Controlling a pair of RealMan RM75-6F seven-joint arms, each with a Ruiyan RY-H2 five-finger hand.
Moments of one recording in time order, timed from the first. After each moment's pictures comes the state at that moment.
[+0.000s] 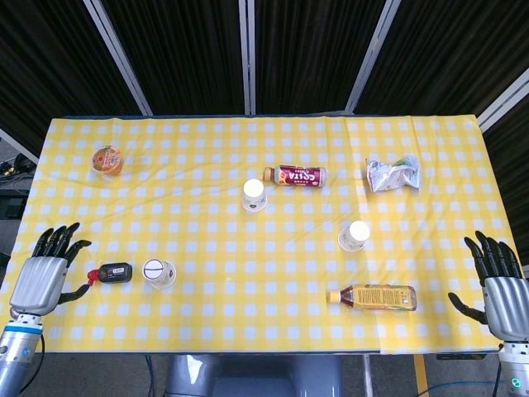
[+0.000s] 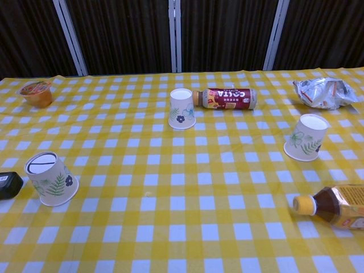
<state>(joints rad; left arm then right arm) -0.18 -1.16 -0.05 -1.75 1.42 1.33 0.28 0.04 -1.12 0.07 -1.59 -1.55 1.57 0.02</state>
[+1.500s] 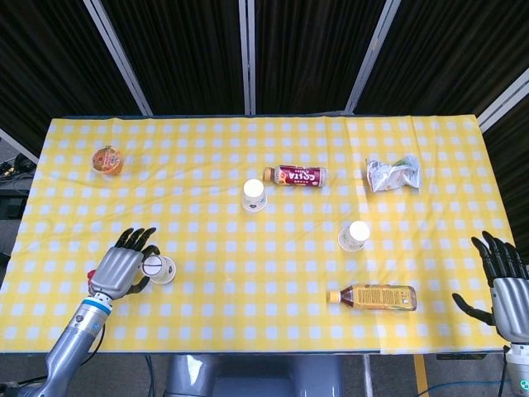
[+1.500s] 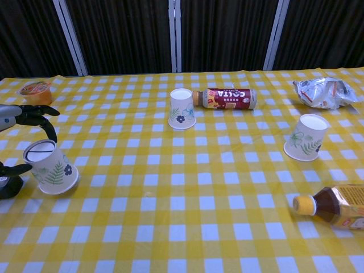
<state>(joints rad) -0.42 -1.30 -0.06 -1.84 1.18 1.11 0.52 0.03 -1.10 0.07 -1.58 -1.54 1.57 0.11</state>
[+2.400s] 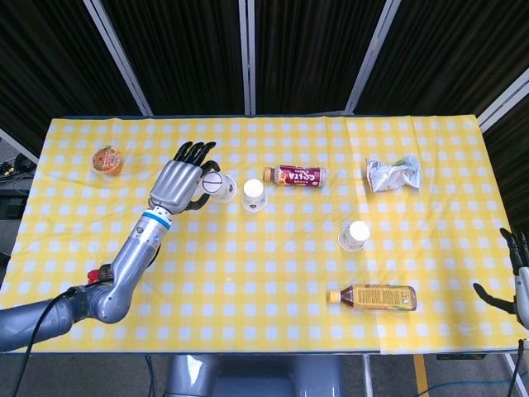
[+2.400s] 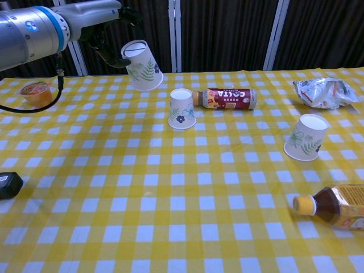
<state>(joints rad) -0.89 -1.47 -0.39 -1.53 0.91 0.92 0.50 0.05 -1.09 0.13 -1.51 -1.39 1.47 0.20</state>
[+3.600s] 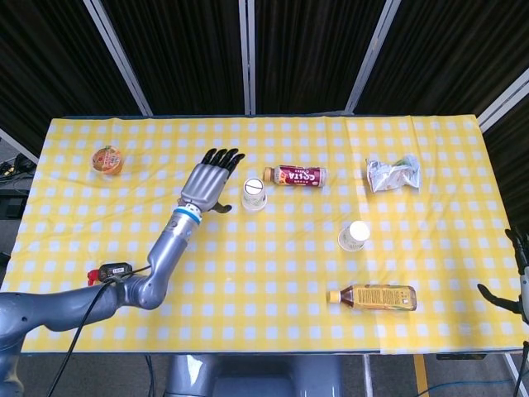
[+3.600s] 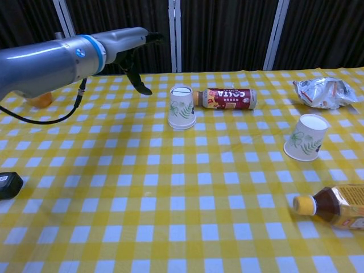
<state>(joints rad) -1.03 -1.61 -0.31 -1.36 0.80 0.93 0.46 0.06 -1.09 0.13 -1.48 -1.37 1.42 0.24</state>
